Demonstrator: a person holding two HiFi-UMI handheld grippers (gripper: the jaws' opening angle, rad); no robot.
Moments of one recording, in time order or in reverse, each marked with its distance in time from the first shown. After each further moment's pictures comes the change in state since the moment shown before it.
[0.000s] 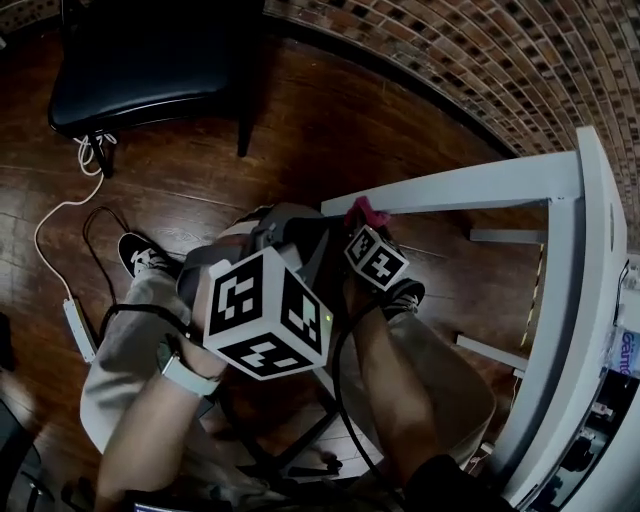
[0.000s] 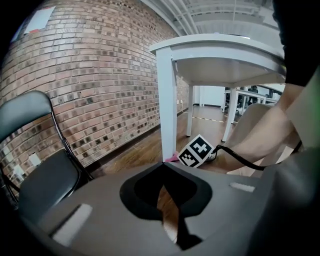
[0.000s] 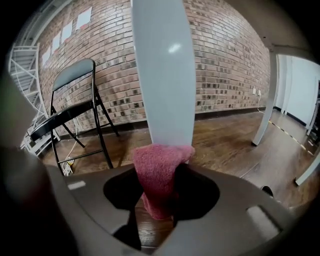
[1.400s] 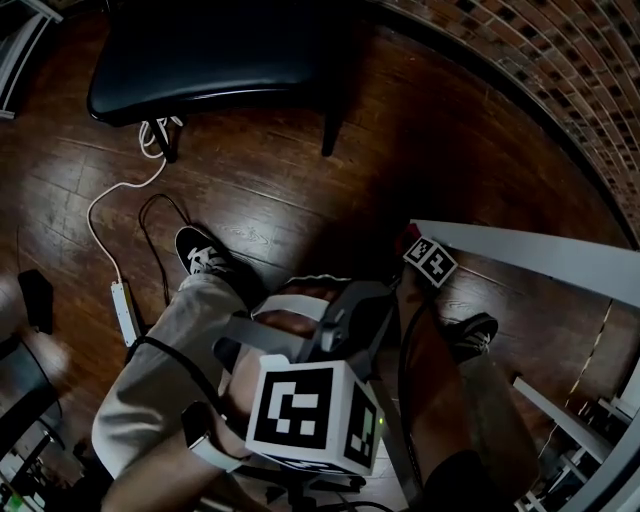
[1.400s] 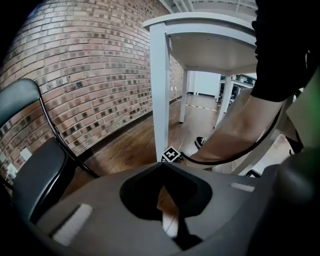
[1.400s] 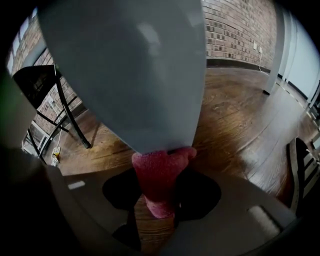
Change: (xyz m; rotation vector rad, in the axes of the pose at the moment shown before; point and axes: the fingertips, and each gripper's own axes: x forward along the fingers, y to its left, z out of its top) left arm 0.013 -0.017 -0.055 0.009 0.145 -0.097; right arm 0.163 -0.021 -0.166 0.153 0.355 -0.002
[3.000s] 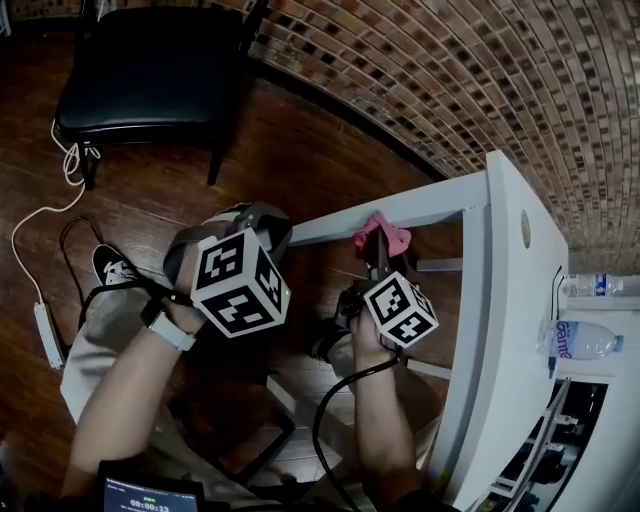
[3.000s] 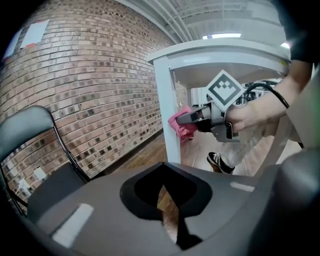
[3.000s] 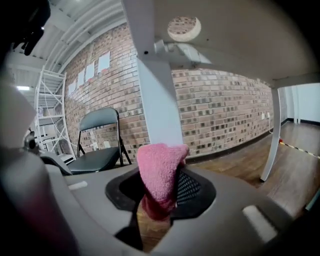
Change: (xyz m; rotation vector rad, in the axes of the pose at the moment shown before) left arm -0.030 0.030 0.058 0.077 -0.198 0.138; right arm -0.418 0.075 0.176 -0.208 -0.708 0.209
